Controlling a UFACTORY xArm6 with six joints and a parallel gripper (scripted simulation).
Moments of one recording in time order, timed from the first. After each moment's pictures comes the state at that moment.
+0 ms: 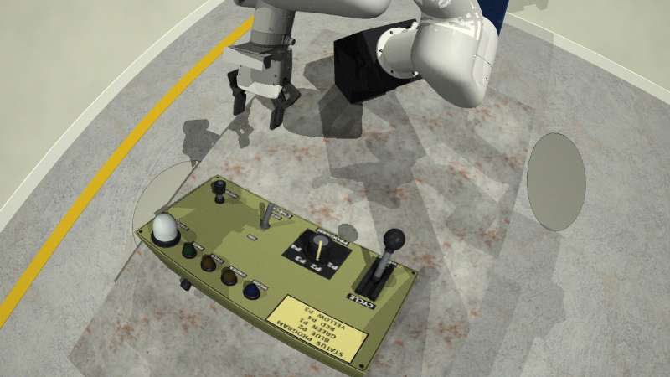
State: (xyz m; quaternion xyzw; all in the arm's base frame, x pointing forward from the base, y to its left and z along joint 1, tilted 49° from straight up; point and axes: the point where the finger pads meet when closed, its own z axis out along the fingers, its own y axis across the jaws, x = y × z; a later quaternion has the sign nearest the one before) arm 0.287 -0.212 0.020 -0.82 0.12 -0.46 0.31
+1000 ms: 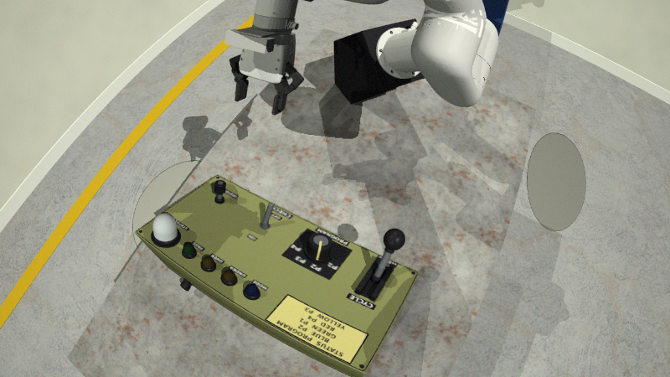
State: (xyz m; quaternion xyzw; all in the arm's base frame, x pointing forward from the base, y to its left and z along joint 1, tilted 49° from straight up) arm 0.261 -0.225 0.032 -0.82 0.12 -0.46 0.31
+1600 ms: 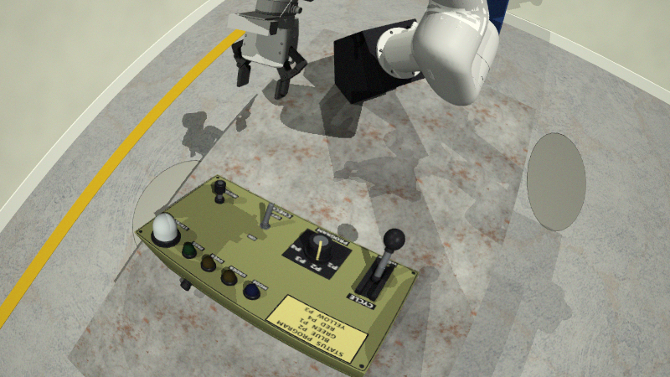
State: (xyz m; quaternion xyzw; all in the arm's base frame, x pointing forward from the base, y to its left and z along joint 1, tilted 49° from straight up) arm 0.235 -0.237 0.045 -0.82 0.12 -0.46 0.31
